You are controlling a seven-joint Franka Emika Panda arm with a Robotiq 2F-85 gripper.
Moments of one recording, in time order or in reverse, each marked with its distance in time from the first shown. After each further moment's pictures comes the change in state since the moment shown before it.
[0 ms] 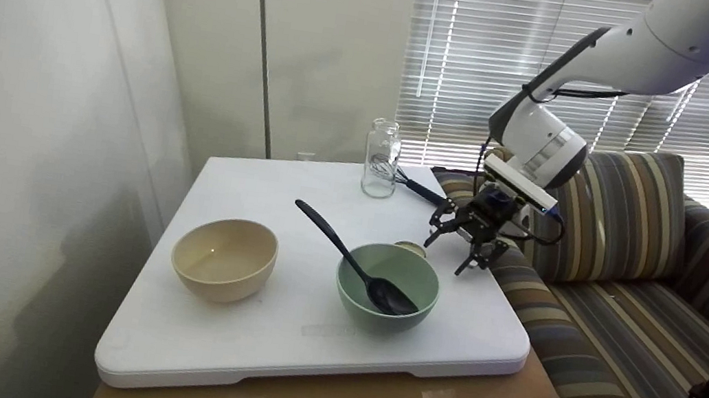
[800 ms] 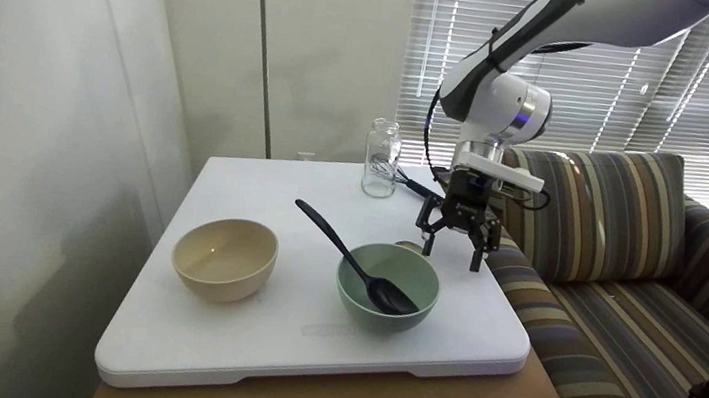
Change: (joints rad) arm 0.160 -0.140 0.013 -0.028 -0.483 0.250 -0.090
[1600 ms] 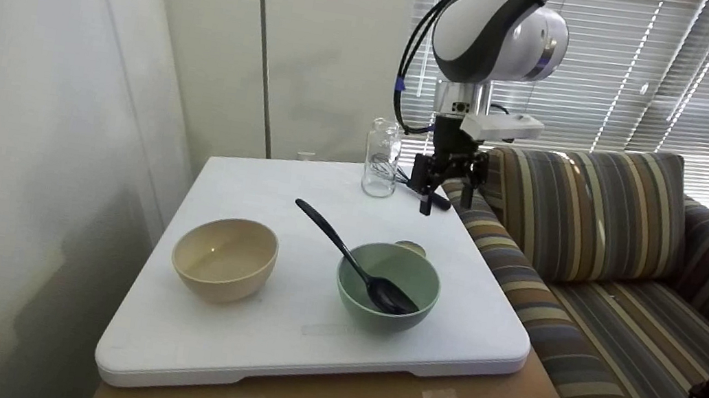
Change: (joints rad) arm 0.096 -0.331 0.079 -0.283 -0.498 0.437 -0.023
